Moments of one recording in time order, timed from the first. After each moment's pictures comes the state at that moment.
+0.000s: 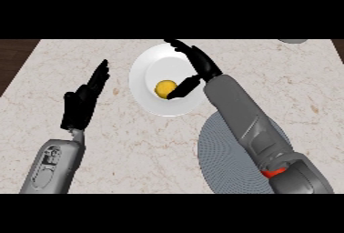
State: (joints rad) left arm -0.35 0.16 -0.02 -1.36 -0.09 0.02 0.09; right arm -1.19 0.00 -0.02 -0.21 0.34 -0.04 -0.46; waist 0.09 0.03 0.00
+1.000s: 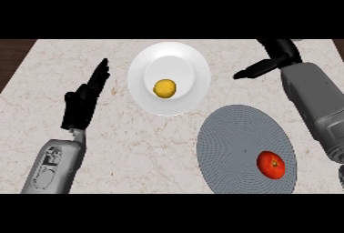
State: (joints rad) left arm -0.35 0.15 -0.03 -1.39 -0.11 0.03 0.10; right arm -1.14 -0.36 -0.19 -0.13 0.22 0.21 -0.58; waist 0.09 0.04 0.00
